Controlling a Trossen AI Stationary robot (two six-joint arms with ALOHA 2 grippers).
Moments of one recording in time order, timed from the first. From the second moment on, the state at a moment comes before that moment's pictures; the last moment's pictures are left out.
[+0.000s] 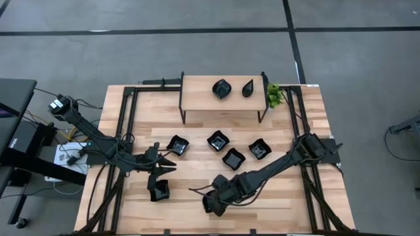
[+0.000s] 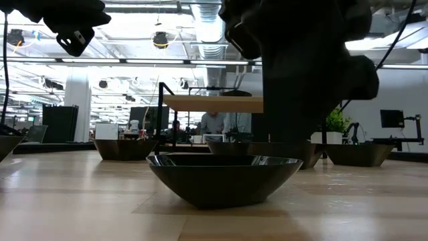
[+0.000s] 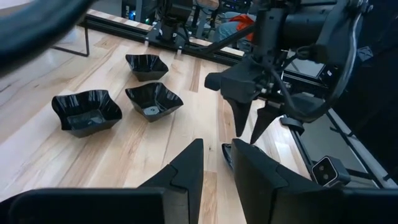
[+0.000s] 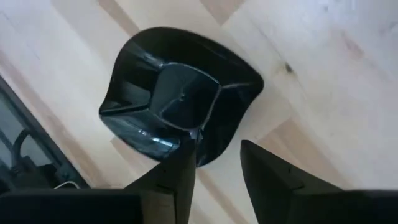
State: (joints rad) left arm -0.69 0.94 0.41 0.22 -0.60 -0.42; right arm 0.48 2.00 1.50 -0.65 0.00 1.25
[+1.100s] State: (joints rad) left arm -0.69 0.94 0.41 0.22 -0.60 -0.42; right arm 0.46 2.00 1.42 -0.52 0.00 1.26
